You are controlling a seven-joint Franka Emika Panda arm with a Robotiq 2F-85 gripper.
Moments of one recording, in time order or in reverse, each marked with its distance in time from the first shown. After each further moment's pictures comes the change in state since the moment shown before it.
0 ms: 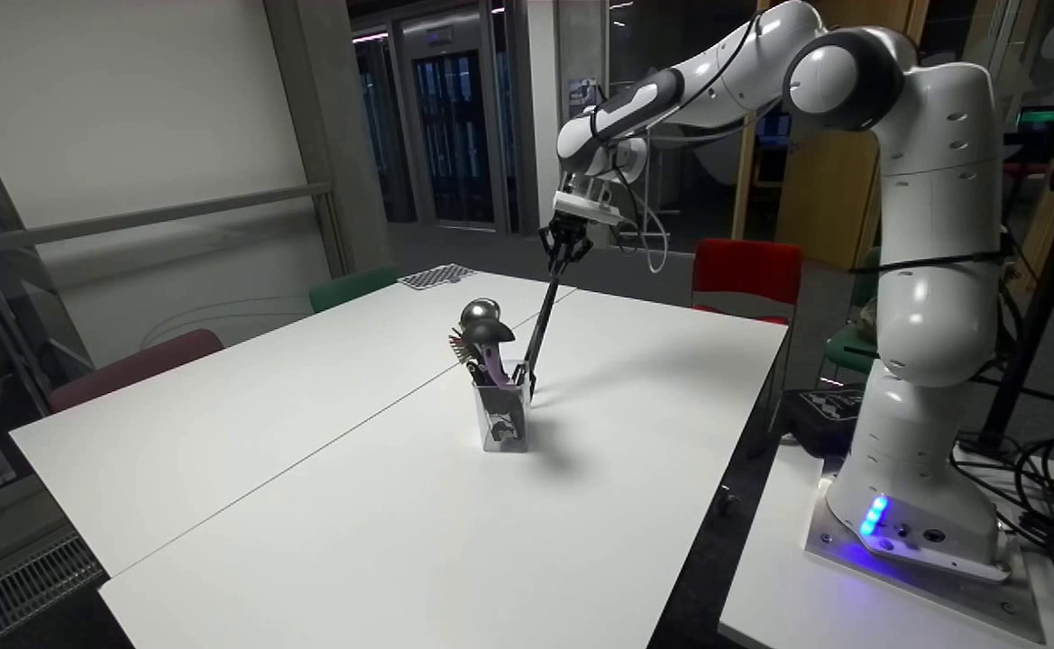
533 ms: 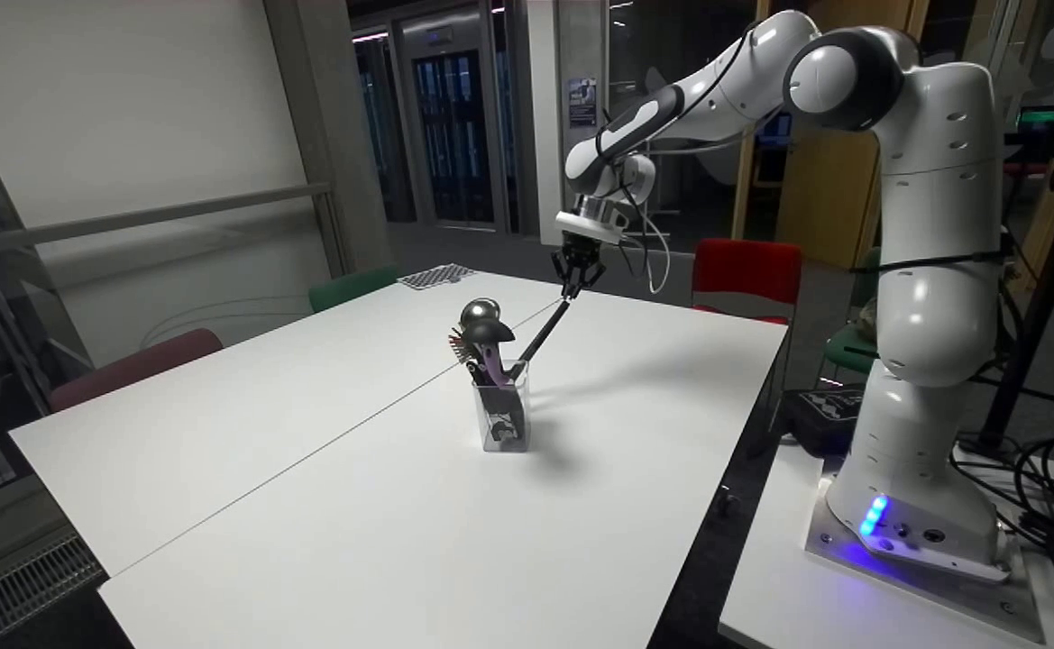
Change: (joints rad) arm -0.002 -0.001 -0.016 -0.113 0.058 0.001 0.225
